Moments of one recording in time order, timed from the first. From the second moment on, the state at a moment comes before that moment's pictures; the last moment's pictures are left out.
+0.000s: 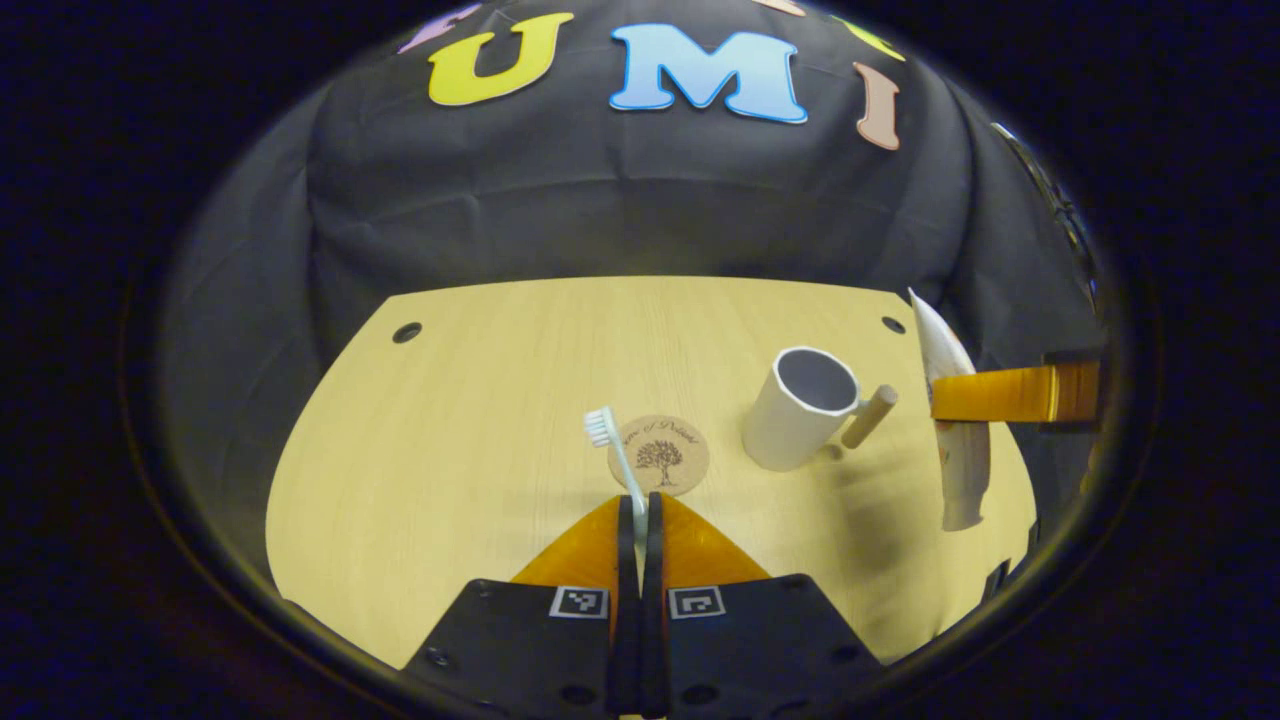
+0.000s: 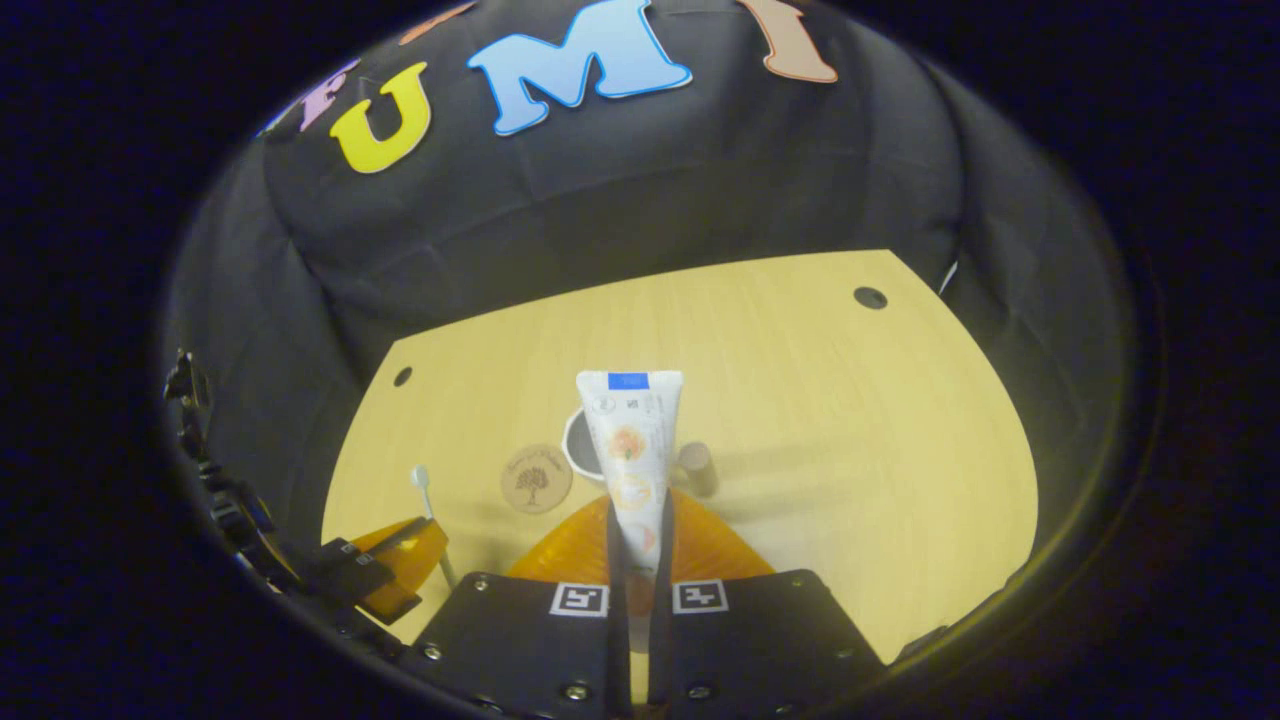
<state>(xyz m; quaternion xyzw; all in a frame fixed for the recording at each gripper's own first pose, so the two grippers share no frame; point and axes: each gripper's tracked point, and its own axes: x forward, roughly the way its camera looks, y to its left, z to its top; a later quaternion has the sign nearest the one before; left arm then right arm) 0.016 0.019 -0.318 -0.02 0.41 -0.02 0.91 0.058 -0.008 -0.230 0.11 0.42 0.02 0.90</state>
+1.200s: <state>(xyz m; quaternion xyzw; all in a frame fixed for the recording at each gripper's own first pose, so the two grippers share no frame) 0.019 0.067 -0.271 -0.01 0.39 0.01 0.92 0.191 0.021 -0.255 0.10 0.31 0.00 0.95</state>
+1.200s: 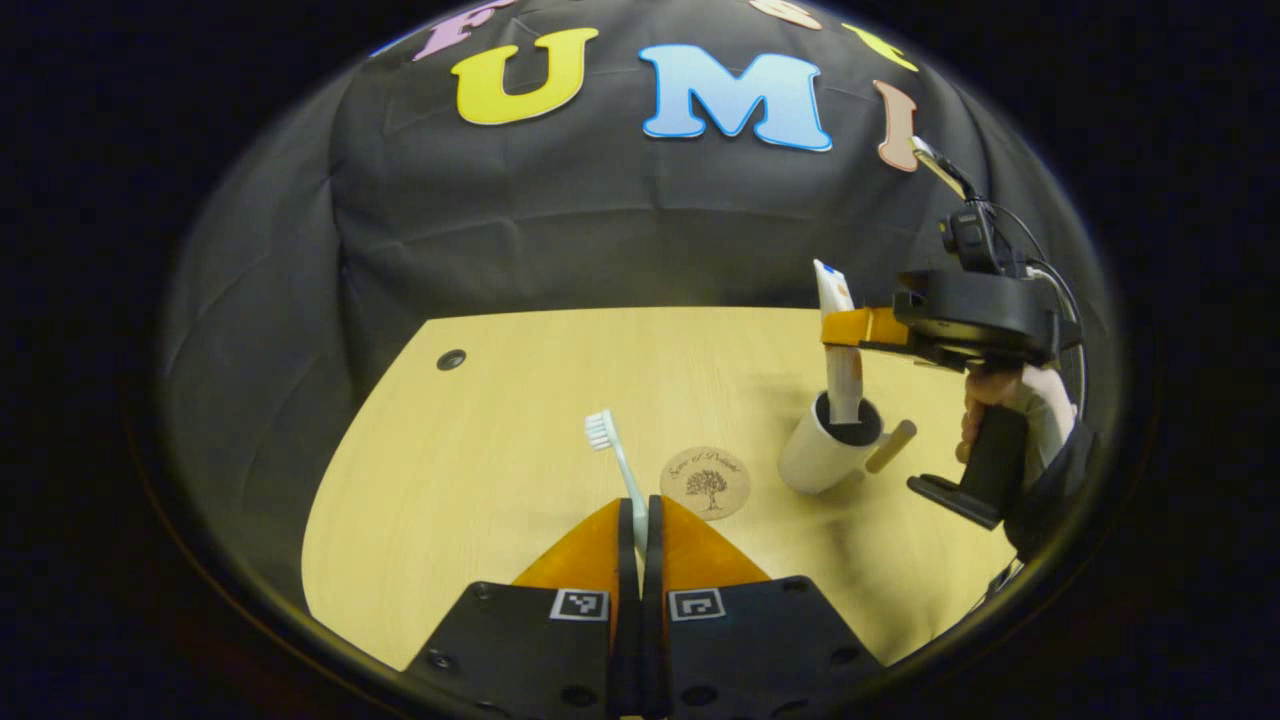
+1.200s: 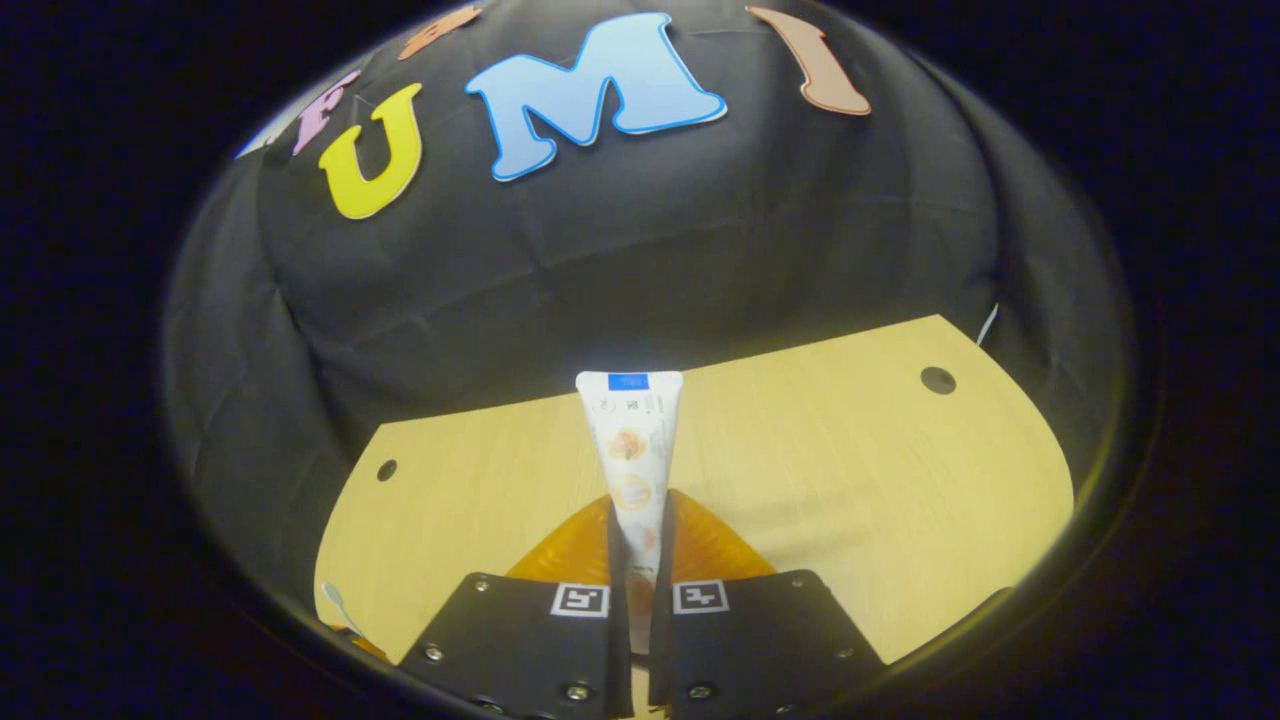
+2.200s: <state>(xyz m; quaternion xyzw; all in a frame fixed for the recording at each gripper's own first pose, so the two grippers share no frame) 0.016 0.076 -0.250 0.00 0.39 0.03 0.92 0.157 0.022 -0.280 0.05 0.27 0.01 0.96</state>
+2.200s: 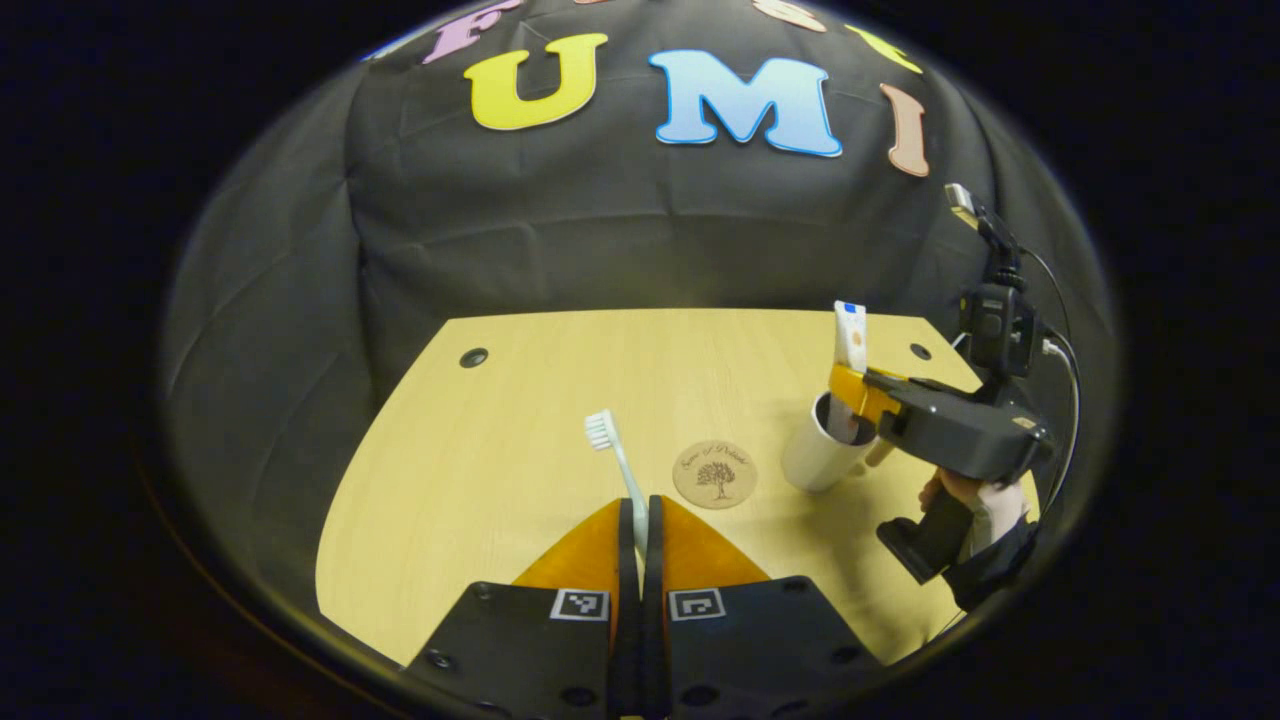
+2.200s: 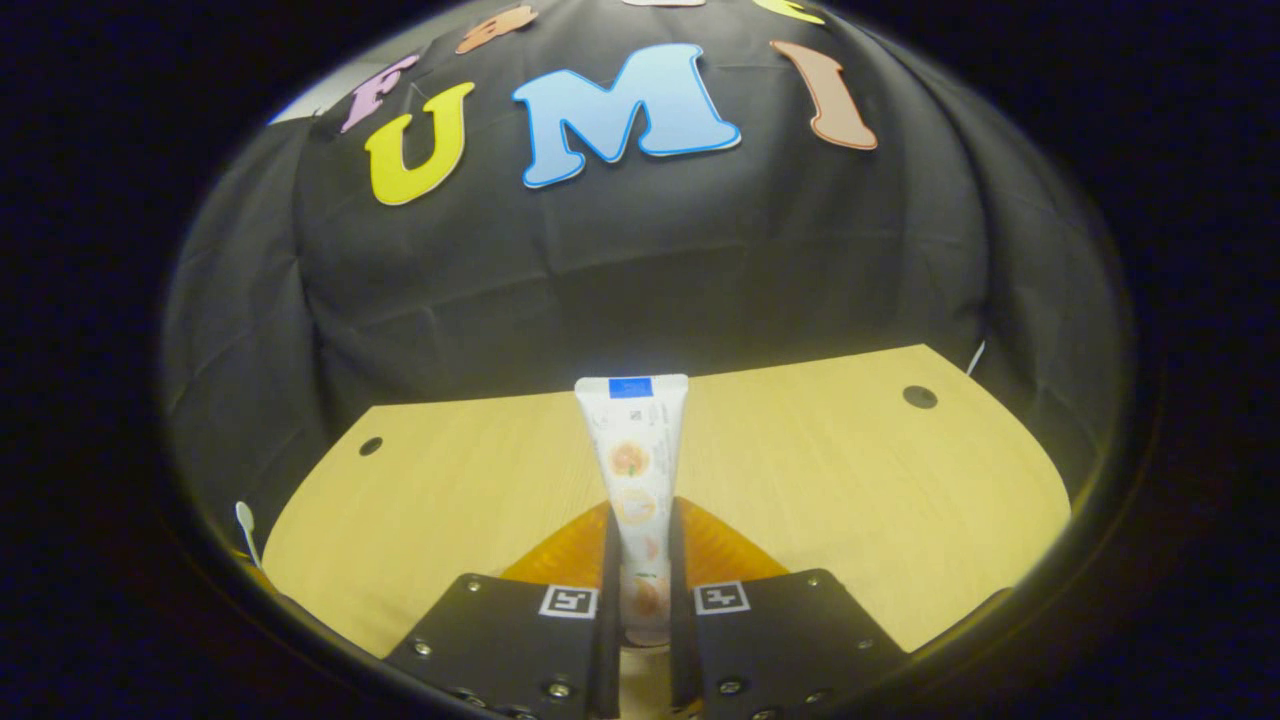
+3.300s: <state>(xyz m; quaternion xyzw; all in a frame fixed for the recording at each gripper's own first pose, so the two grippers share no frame) 0.066 0.050 -0.222 -0.02 0.31 -0.03 0.95 0.120 0.013 -0.256 0.05 0.30 0.04 0.95</state>
